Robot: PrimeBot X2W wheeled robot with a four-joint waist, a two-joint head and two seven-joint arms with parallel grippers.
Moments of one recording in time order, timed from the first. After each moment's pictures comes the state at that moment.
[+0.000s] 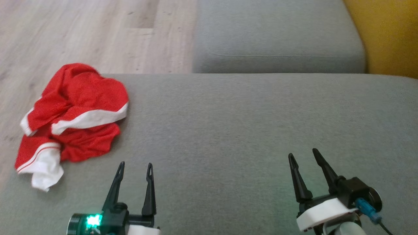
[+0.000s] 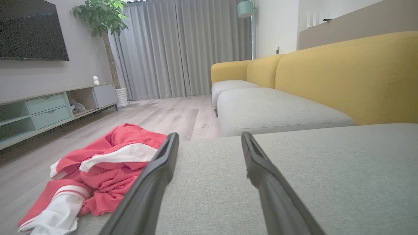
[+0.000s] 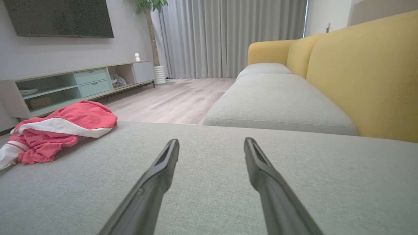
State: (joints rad) left arm 0.09 0.05 -0.23 0.15 -0.02 0.11 -0.25; right arm 0.02 -0.04 0.15 0.29 0.09 0.12 -0.25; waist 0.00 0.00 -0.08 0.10
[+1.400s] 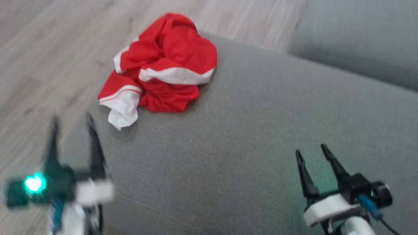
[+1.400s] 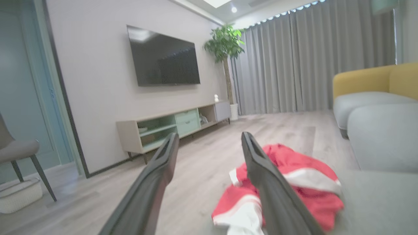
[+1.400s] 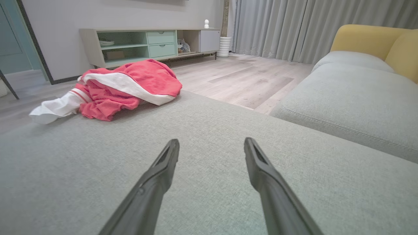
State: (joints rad) left arm -0.04 0.13 -0.06 0.05 0.00 0.15 -0.25; right arm 0.01 -0.04 0.09 0.30 -0.02 0.12 -0.25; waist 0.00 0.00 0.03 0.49
